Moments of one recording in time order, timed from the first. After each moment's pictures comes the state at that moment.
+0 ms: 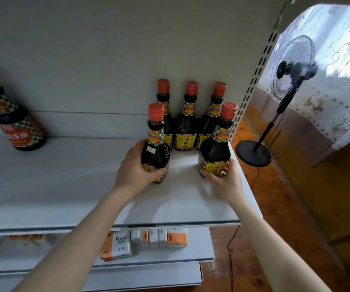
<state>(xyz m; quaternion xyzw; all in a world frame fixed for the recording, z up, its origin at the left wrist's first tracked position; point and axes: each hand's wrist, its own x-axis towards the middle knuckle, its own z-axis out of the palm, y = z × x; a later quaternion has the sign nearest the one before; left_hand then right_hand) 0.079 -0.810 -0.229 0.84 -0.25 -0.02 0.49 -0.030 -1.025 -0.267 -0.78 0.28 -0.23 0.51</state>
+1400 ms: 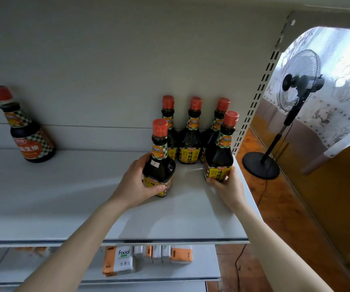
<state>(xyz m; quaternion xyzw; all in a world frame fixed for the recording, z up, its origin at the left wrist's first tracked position) 0.087 -0.800 -0.224 0.82 -0.30 -0.07 0.48 -0.005 -1.047 -0.277 -0.80 0.26 -0.22 0.50</state>
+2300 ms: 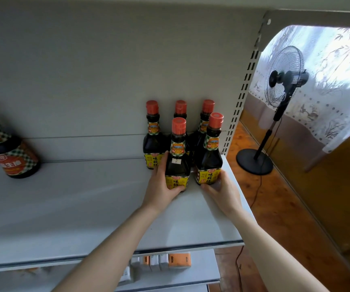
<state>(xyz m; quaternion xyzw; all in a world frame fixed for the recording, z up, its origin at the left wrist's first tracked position) 0.076 -0.885 -0.256 0.81 -0.29 -0.02 0.52 -0.018 -1.049 -0.275 -0.85 0.27 -0.21 0.40</state>
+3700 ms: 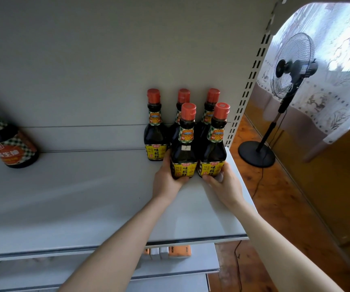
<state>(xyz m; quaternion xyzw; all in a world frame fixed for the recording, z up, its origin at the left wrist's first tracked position) 0.073 -0.904 -0.266 0.82 -0.21 -0.04 0.52 -0.014 -1.050 -0.275 -0.84 0.26 -0.21 0.43</state>
